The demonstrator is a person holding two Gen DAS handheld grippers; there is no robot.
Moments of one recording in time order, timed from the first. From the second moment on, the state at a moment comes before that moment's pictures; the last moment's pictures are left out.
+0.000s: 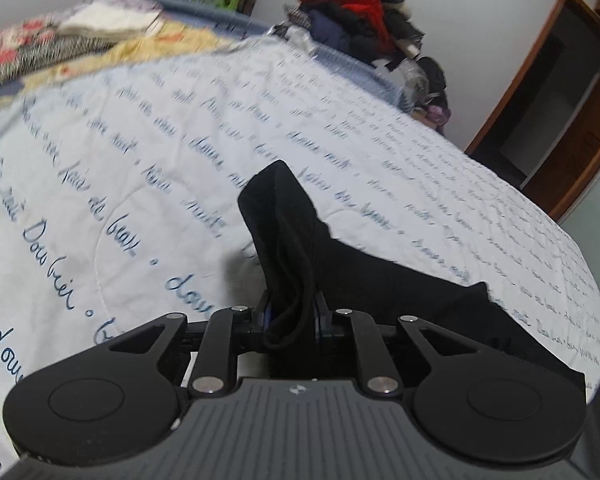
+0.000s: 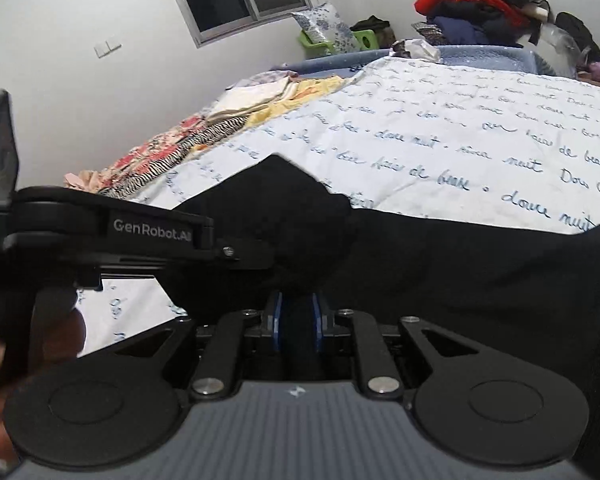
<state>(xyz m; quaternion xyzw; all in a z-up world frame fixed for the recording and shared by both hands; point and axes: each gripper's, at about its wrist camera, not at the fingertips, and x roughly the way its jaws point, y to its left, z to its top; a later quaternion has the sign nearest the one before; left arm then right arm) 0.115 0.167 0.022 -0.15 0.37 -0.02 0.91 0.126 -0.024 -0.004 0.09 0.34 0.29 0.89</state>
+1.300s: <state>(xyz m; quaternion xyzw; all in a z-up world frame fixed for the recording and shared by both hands) 0.054 -0.040 0.071 -0.02 0.34 -0.14 0.93 0.045 -0.192 0.019 0.27 0.25 0.21 0.91</state>
